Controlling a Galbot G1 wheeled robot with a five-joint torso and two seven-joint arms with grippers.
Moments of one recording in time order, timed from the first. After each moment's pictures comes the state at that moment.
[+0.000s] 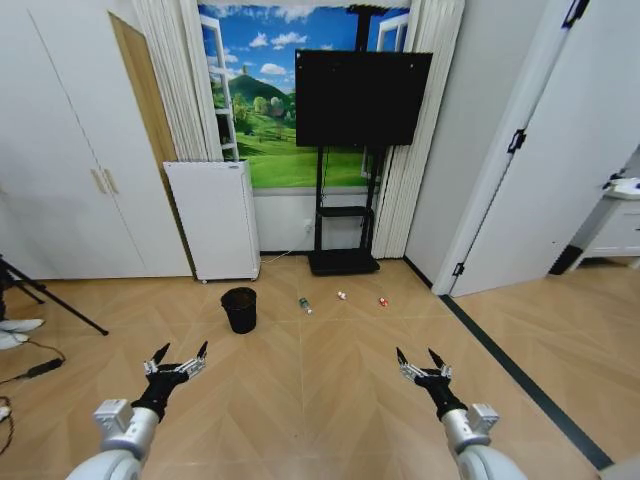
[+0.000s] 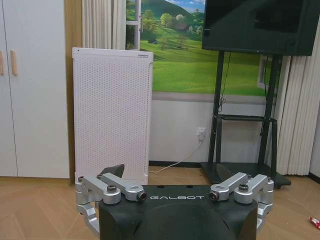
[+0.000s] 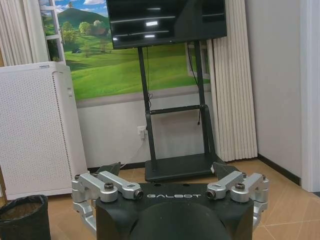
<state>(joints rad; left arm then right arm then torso) 1.65 -1.39 -0.90 -2.22 -0.38 0.27 0.18 -1.59 1.44 0.80 1.98 0.34 -0.05 -0.24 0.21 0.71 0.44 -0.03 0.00</state>
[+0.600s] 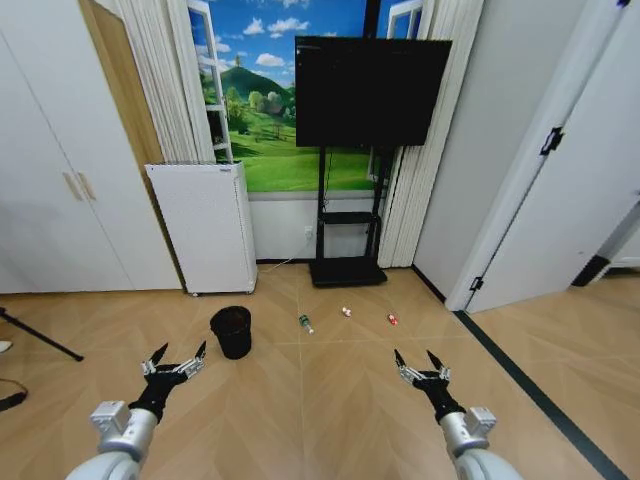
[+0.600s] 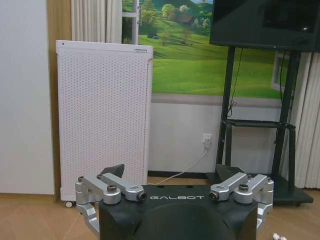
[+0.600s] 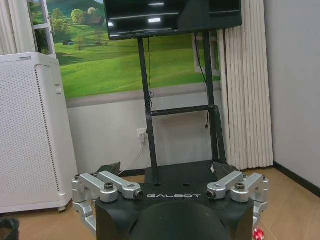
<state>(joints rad) 1.66 -1.40 -0.91 -2.23 -0.38 0.26 0.18 -1.61 1.45 0.79 1.99 0.32 -0.04 -0.24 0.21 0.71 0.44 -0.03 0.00</state>
